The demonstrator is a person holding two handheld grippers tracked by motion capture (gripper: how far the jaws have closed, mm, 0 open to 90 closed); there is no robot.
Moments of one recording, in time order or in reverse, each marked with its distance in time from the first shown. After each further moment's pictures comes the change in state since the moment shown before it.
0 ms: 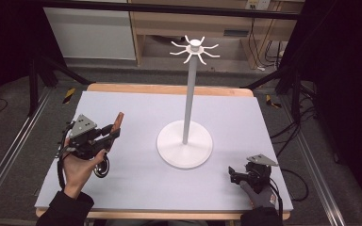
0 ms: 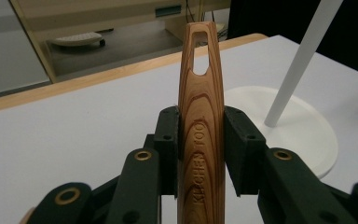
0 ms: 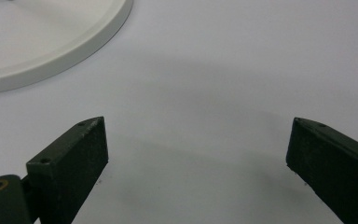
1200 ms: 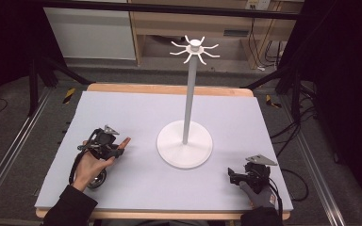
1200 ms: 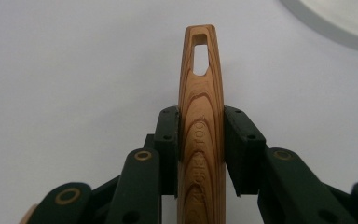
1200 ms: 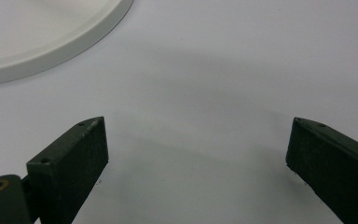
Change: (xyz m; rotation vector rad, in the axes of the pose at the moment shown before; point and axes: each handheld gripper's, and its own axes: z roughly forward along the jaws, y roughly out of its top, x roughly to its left) left arm 0.027 -0.057 0.081 0.517 0.014 0.038; right arm 0.001 -0.001 0.002 0.032 0.017 0.003
